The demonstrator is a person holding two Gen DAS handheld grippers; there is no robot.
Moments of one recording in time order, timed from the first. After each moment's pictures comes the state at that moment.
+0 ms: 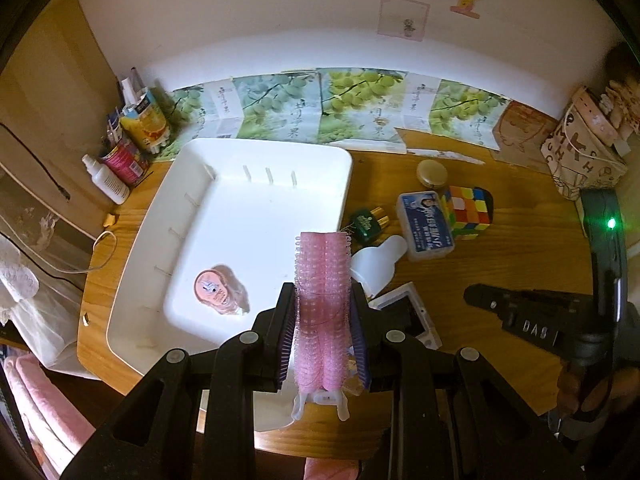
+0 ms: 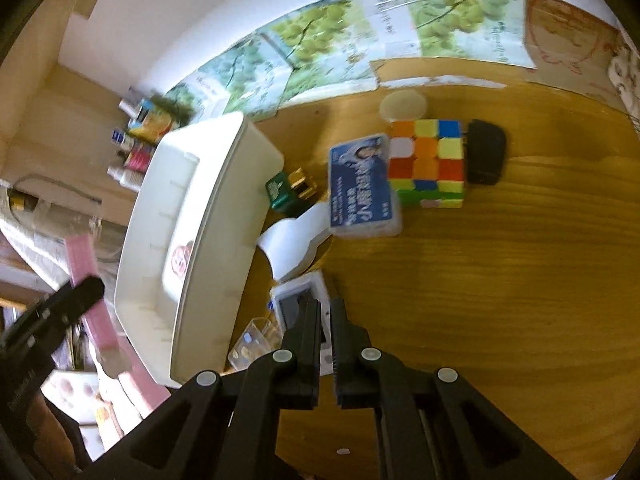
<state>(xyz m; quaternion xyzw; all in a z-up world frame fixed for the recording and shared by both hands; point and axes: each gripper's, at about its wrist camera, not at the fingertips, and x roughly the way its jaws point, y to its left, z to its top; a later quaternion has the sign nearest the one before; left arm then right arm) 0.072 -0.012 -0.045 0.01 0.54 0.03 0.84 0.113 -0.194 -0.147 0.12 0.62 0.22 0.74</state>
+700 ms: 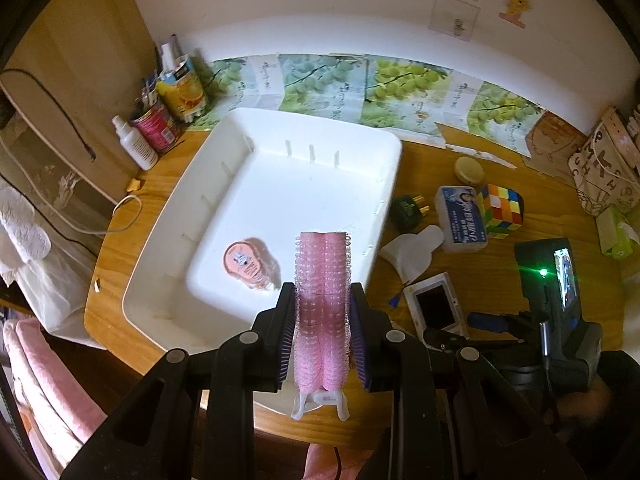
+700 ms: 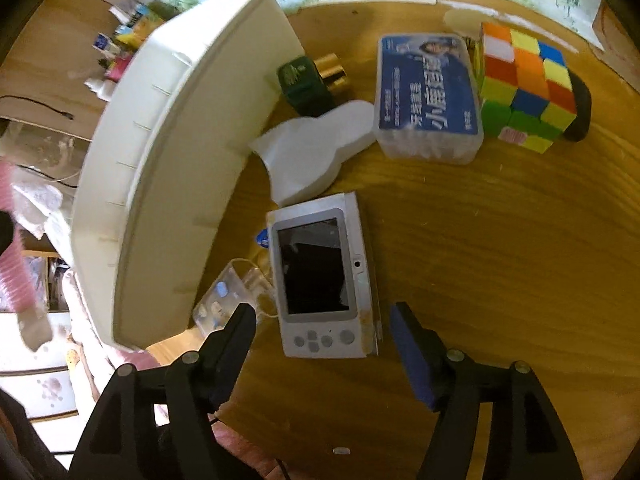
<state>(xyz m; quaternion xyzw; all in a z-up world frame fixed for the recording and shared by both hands) 0.057 0.022 -0.051 -0.02 0.56 0.08 0.83 0.101 -0.135 -0.212 0.03 0.69 0.23 0.69</state>
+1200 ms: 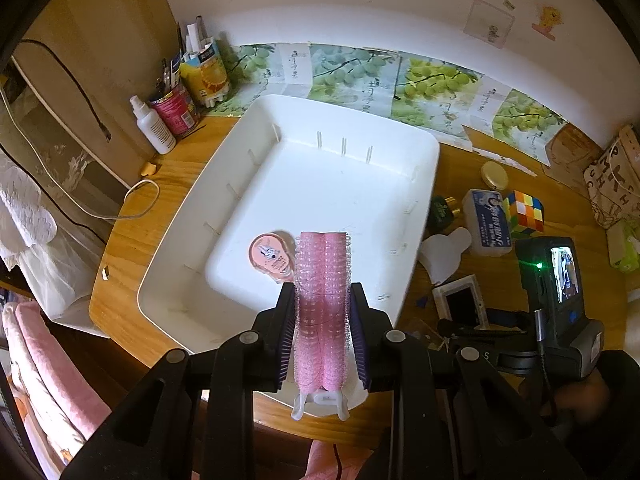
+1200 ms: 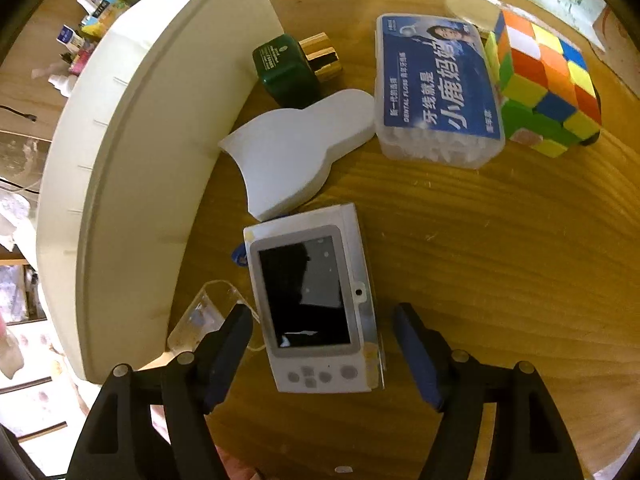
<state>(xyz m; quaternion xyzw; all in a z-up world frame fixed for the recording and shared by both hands) 0.055 0.055 -0.058 -0.04 0.56 0.10 0.82 0.108 -0.094 -0.233 -0.01 0.71 0.18 0.68</state>
